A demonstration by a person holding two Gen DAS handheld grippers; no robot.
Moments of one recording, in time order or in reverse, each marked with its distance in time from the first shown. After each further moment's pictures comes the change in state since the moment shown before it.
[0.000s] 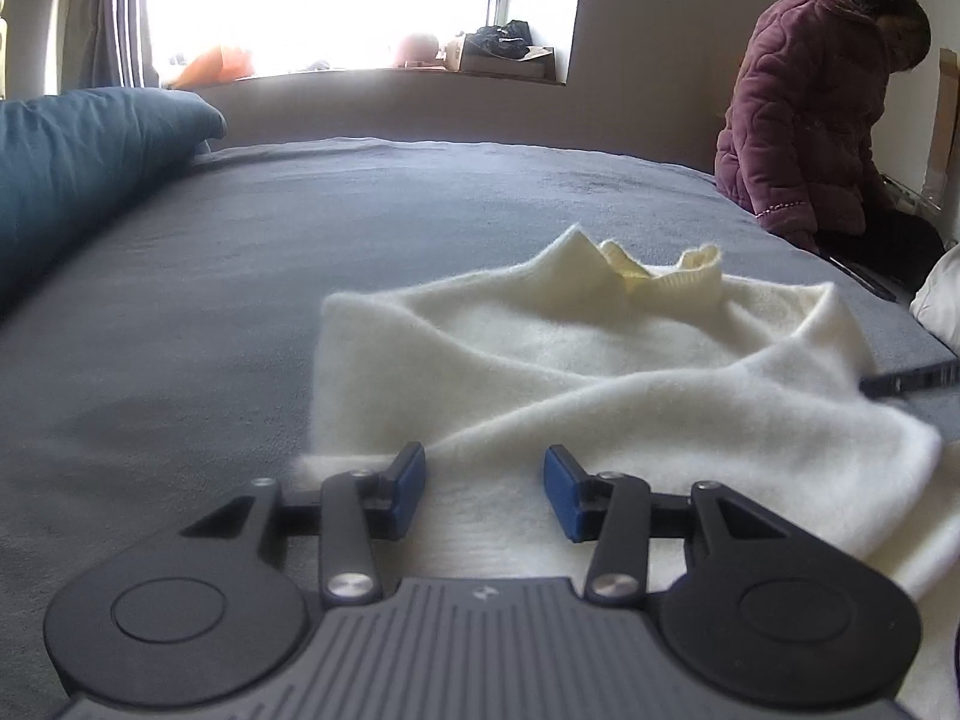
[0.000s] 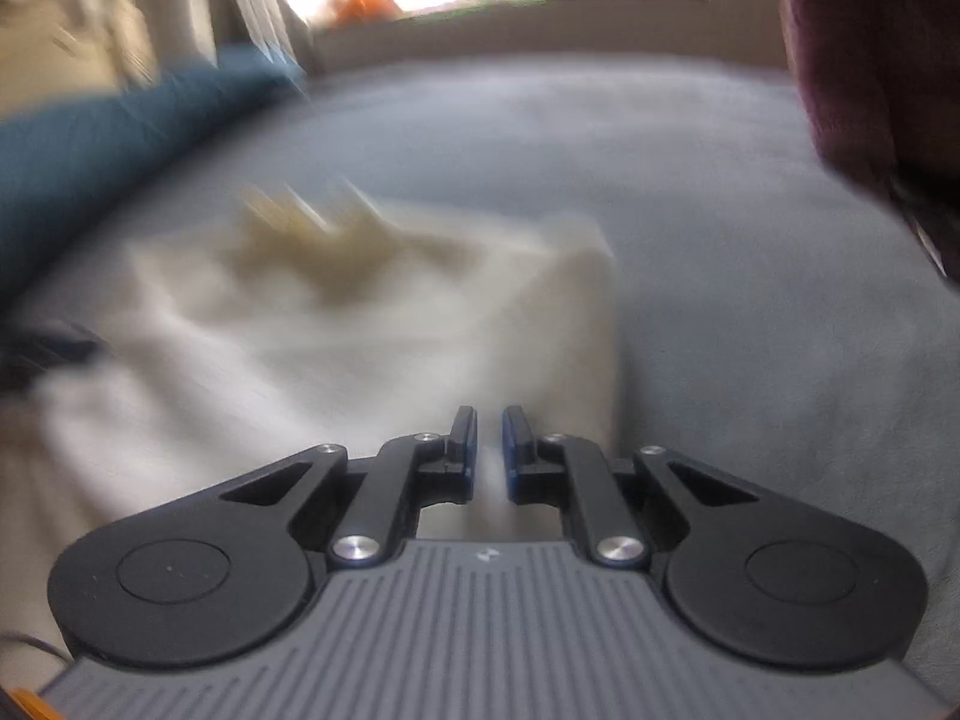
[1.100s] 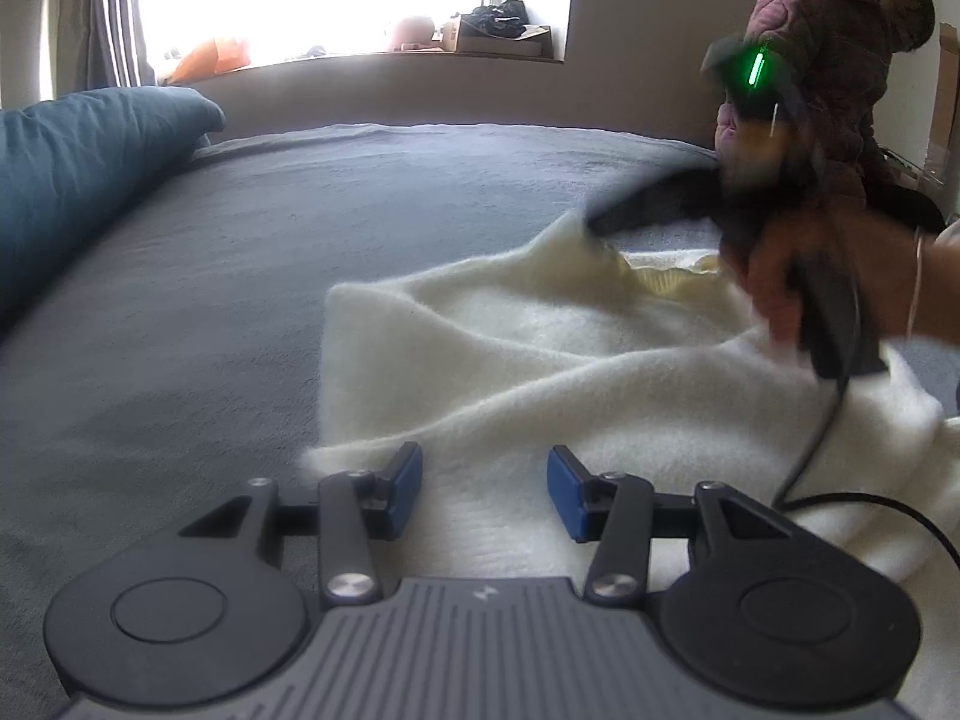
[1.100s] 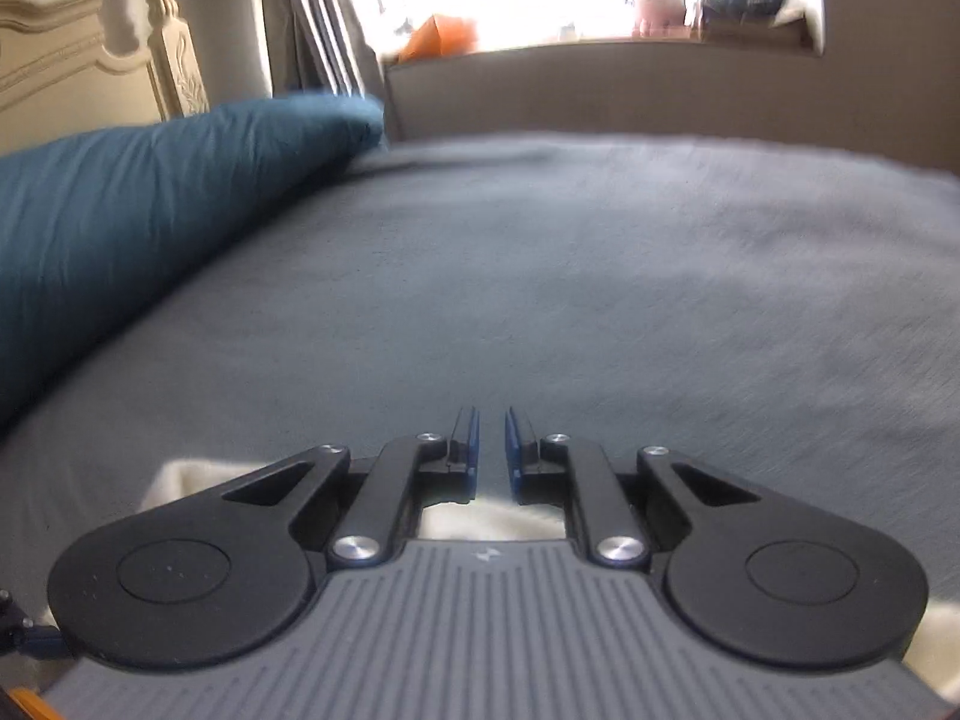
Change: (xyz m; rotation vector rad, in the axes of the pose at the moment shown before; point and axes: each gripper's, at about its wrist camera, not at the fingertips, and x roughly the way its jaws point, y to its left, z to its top) left arm -0.011 -0.003 0.002 0.028 0.049 0.015; right arm 0.155 0.165 0.102 -0.211 -0.045 0.128
